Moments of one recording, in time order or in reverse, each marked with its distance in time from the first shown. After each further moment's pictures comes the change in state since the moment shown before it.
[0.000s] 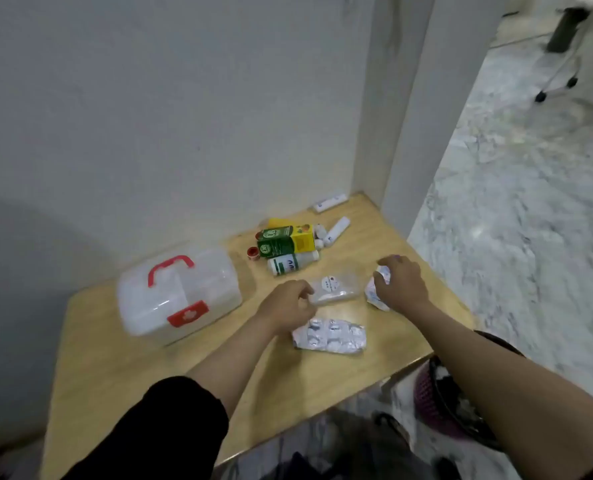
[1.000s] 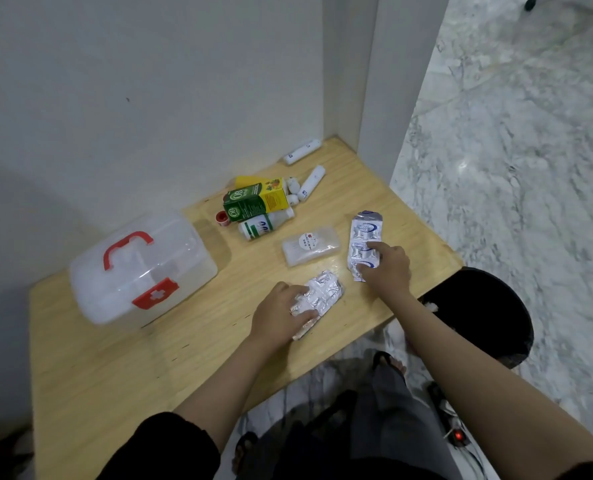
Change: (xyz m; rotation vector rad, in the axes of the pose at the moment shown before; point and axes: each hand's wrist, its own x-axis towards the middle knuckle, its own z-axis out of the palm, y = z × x) left_hand -0.035 -0.018 0.073 -0.009 0.021 -0.048; right_hand -0.044 0.022 0.035 0.313 0.034 0.357
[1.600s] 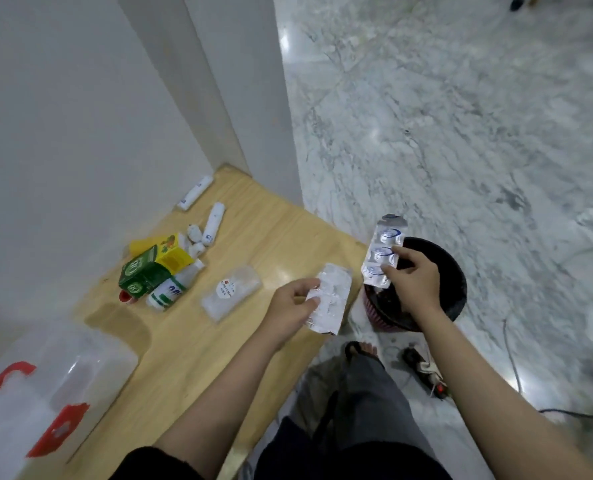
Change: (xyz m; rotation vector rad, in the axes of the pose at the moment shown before) left_hand 0.065 0.122 0.050 -0.509 -0.372 -0.043; right_hand -0.010 0.104 -0.109 0.467 0.363 0.276
